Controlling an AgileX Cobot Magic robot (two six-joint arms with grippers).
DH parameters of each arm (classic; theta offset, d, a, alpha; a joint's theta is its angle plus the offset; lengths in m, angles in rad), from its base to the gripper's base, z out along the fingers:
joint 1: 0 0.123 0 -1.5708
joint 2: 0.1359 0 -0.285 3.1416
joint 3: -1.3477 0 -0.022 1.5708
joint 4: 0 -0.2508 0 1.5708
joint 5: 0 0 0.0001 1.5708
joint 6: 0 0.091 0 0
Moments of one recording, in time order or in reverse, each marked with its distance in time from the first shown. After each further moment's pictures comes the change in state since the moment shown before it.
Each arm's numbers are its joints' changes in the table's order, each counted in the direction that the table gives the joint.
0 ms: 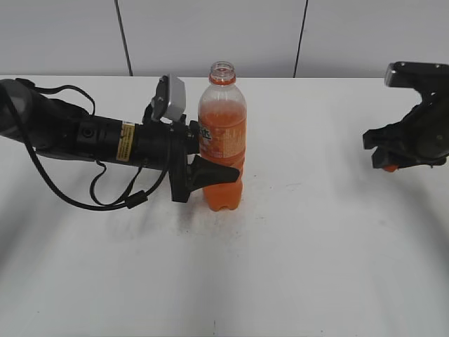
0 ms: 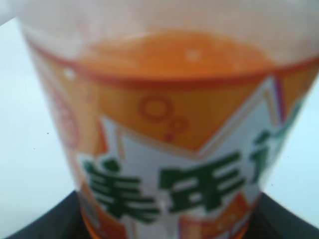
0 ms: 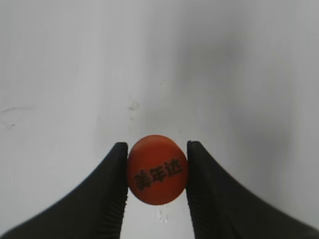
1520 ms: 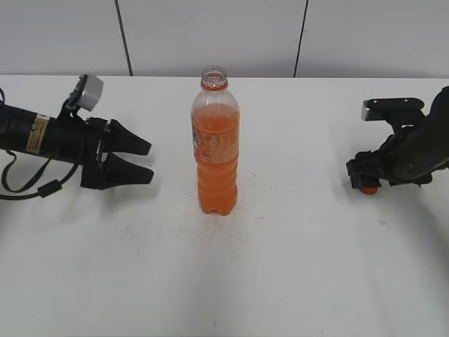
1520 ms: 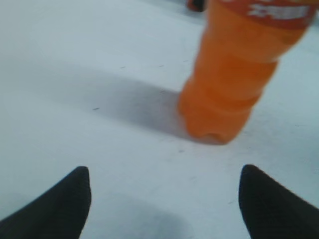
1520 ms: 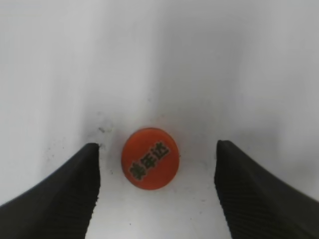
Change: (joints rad) left arm 0.319 -0.034 -0.001 -0.340 -0.067 -0.250; right arm 0.007 0.181 0.011 0.073 -0.157 0.001
